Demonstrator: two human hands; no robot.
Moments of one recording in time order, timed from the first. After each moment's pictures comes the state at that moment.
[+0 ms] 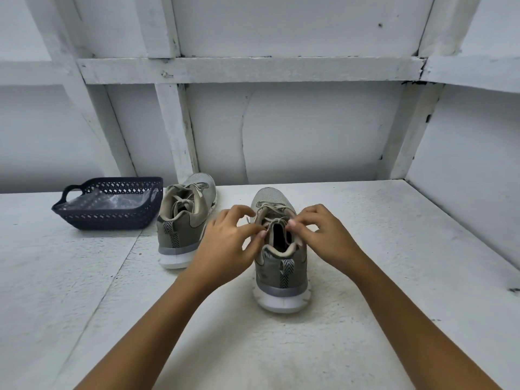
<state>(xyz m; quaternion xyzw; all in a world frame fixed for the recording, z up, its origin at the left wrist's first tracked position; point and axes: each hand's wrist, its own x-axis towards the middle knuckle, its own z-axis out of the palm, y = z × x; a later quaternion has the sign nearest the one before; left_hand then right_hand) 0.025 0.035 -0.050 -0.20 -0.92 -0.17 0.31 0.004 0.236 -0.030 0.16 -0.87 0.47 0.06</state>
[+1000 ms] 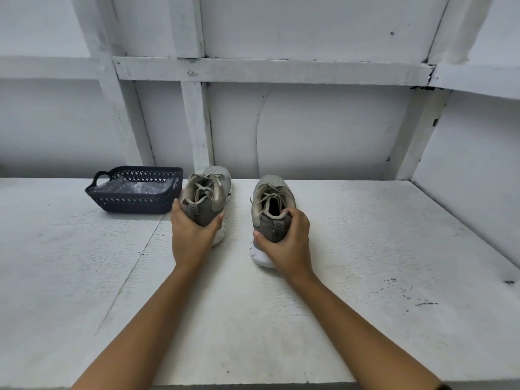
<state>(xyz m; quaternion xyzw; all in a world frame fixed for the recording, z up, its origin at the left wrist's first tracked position) 0.022 -0.030 -0.092 0.18 -0.79 -0.50 0.30 0.030 0.156 -0.088 0.11 -0.81 0.53 0.23</state>
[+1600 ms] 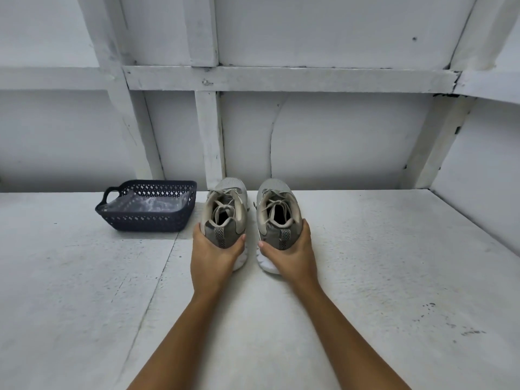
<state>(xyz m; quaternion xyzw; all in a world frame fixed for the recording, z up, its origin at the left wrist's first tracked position) 0.028 -0.037 -0.087 0.19 -0.79 -0.53 0.25 -0.007 0.109 -0.105 -0.02 -0.82 0.56 0.11</state>
